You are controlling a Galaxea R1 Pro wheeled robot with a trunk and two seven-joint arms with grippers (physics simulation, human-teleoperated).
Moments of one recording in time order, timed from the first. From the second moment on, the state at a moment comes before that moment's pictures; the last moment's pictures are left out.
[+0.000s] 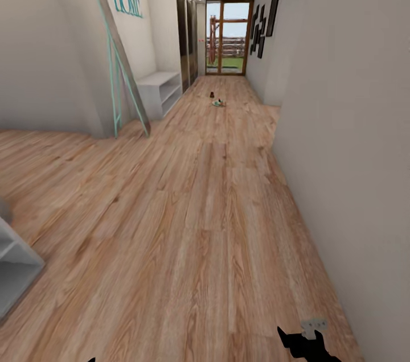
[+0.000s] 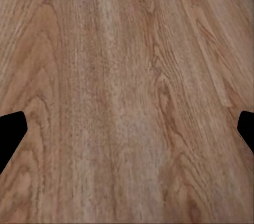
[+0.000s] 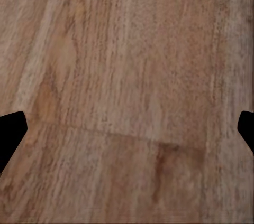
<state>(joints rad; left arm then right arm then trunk) -0.05 0.14 0.45 -0.55 0.03 -0.46 -0.85 -0.49 -0.15 0.09 -0.03 -0.14 -0.43 0.25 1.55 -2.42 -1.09</state>
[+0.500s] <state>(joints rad) -0.05 0.14 0.45 -0.55 0.03 -0.47 -0.85 -0.49 -0.15 0.09 -0.03 -0.14 -0.43 0.26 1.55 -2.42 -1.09</state>
